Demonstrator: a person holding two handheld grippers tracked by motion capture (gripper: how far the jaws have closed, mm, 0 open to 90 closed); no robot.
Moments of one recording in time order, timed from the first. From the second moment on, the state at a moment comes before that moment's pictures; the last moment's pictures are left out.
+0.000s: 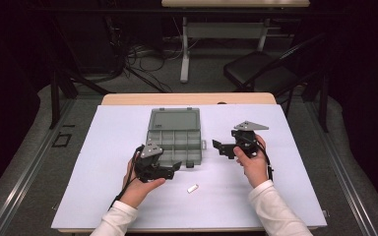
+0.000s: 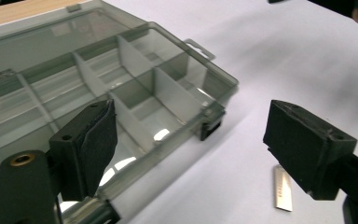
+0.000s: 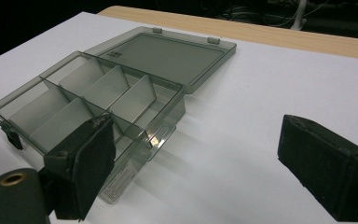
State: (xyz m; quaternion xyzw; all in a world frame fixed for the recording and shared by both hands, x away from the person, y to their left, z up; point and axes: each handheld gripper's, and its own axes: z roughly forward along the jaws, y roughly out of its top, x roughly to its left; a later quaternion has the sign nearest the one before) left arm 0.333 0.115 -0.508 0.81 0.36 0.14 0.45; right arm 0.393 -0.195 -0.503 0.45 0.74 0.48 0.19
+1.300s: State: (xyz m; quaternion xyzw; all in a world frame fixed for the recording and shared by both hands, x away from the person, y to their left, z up) left arm 0.305 0.071 -0.537 0.84 0.32 0.11 0.42; right arm 0.396 -0.196 -0.504 0.45 0.73 0.48 0.18
